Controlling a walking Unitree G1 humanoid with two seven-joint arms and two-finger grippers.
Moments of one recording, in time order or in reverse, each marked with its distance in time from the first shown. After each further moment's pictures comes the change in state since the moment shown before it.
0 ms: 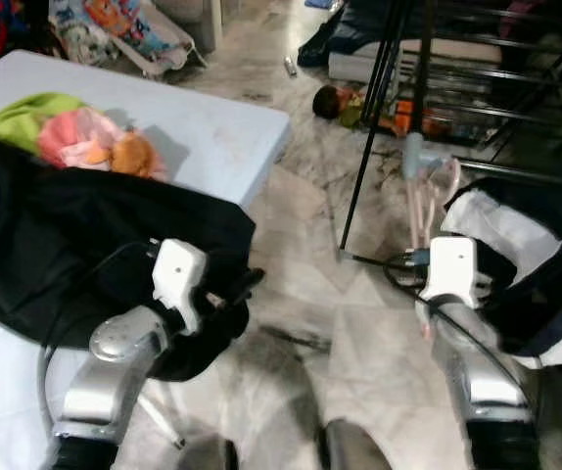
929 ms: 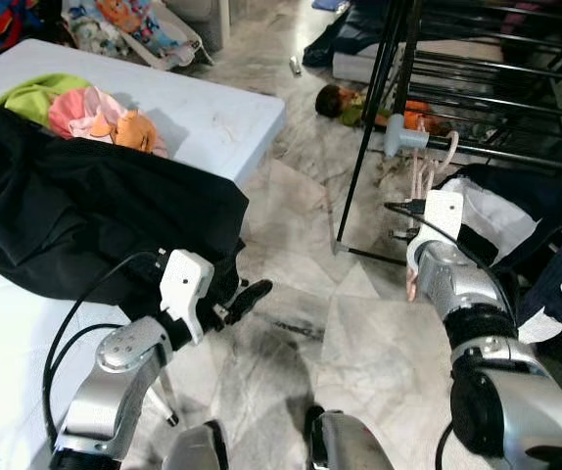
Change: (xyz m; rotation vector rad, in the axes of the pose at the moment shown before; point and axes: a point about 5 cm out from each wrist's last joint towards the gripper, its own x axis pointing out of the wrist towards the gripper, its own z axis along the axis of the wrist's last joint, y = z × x) left arm -0.012 -0.002 -0.003 0.009 0.036 0.000; right arm 0.073 0.011 0.039 0.148 0.164 -0.013
